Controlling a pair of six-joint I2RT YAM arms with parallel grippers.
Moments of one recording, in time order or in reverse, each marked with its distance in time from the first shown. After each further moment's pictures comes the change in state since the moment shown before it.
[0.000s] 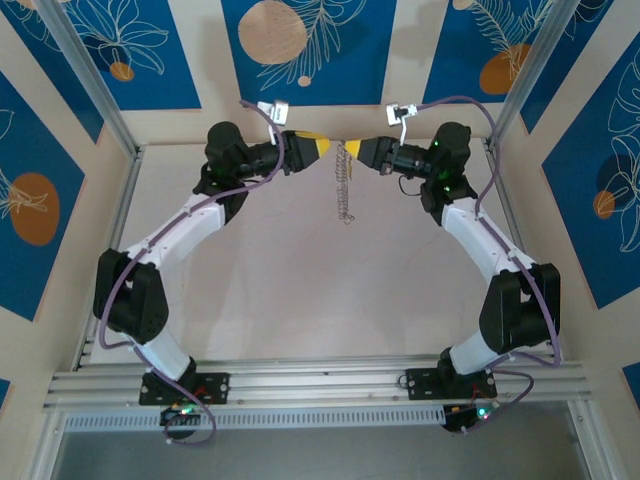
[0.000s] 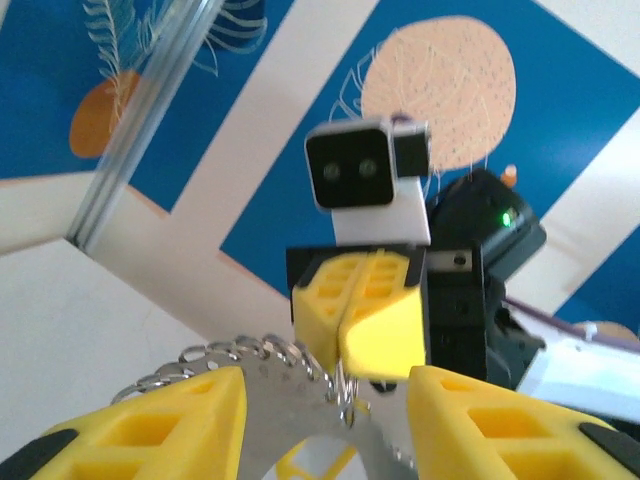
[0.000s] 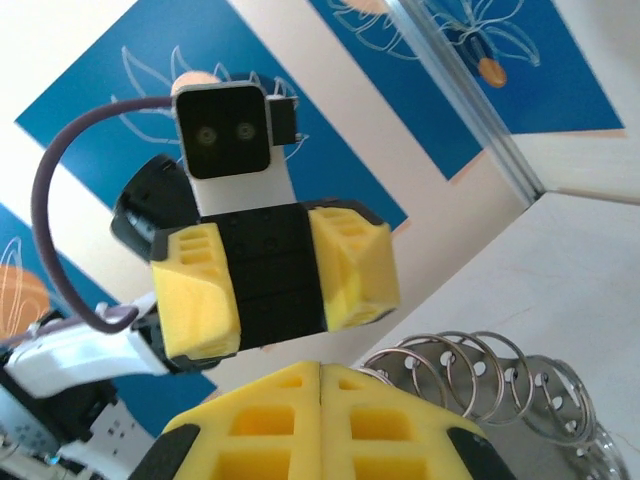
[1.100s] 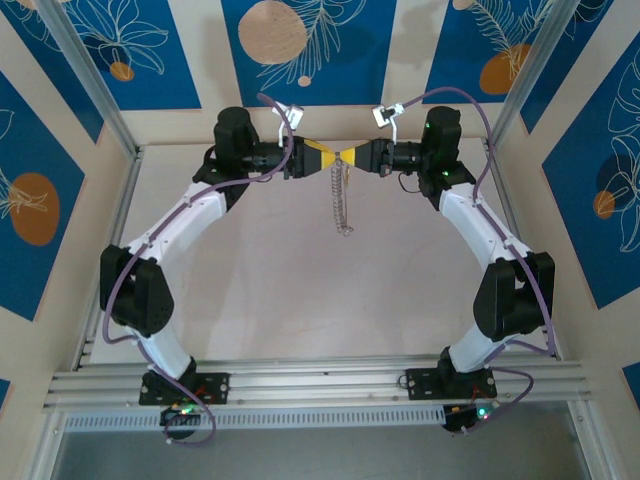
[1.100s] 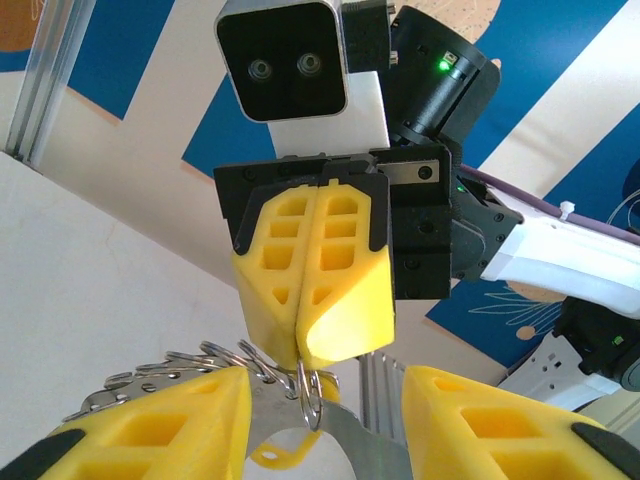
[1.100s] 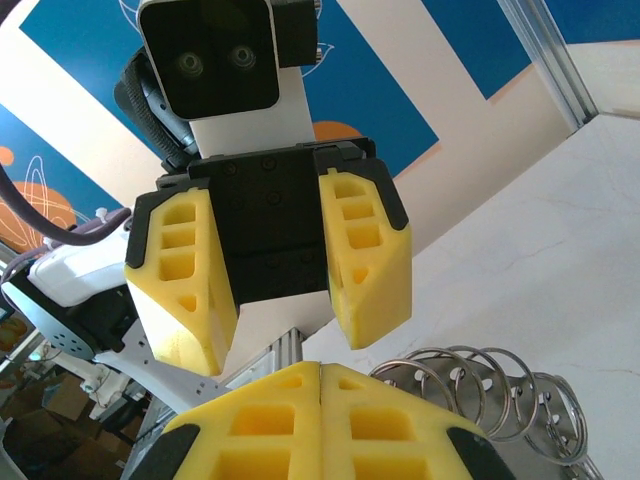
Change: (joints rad) left arm 0.001 0.055 0.145 -0.320 0.182 0.181; right arm 0.000 0.077 0.133 -0.294 -0.164 -0.209
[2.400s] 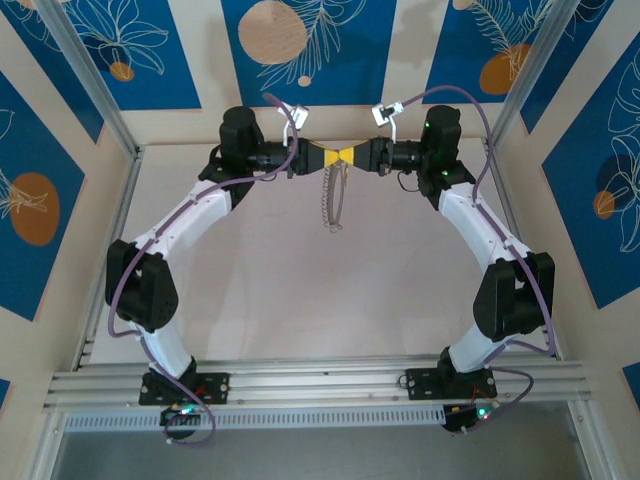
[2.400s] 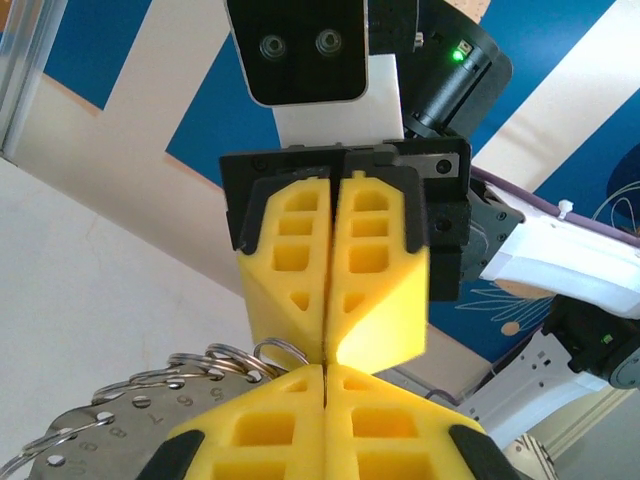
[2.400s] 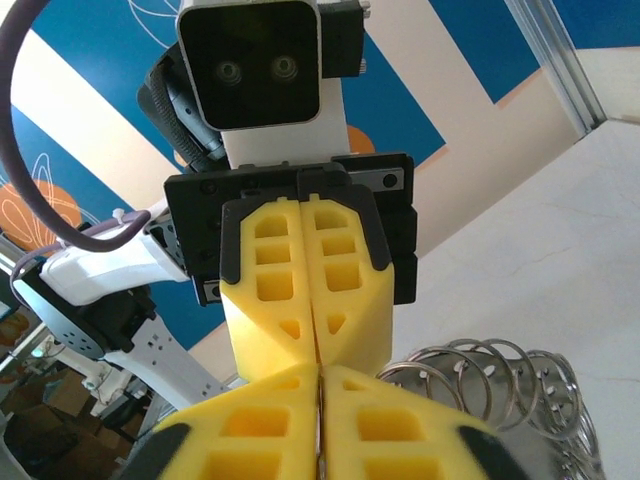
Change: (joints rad) left arm -0.019 0.036 0.020 0.039 0.023 -0.042; right arm 0.010 0.000 0.008 0.024 -0.001 0.016
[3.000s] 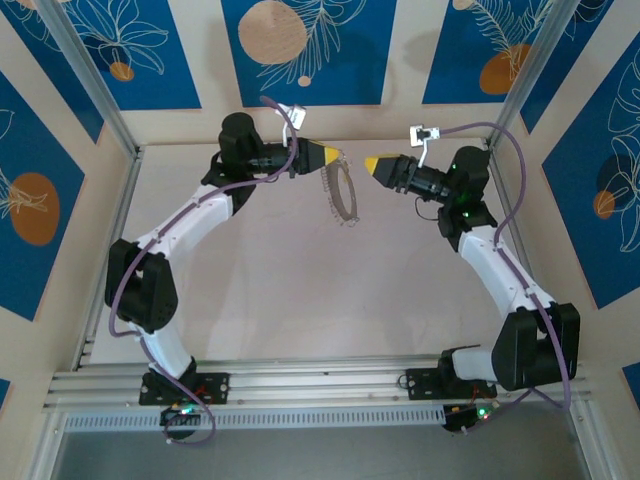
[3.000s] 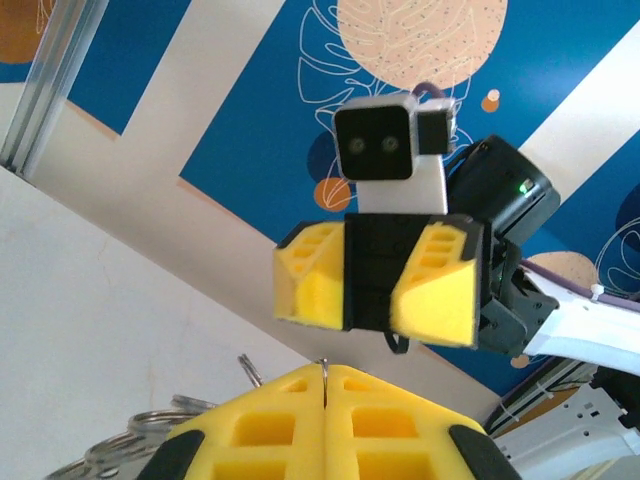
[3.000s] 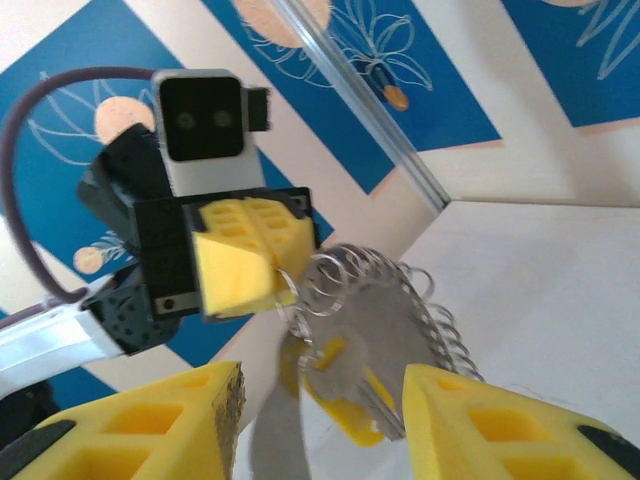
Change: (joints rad) left arm -0.003 -0.009 -0.066 0.152 -0.061 -0.095; right arm -0.063 -0.299 -0.385 0.170 0.347 0.087
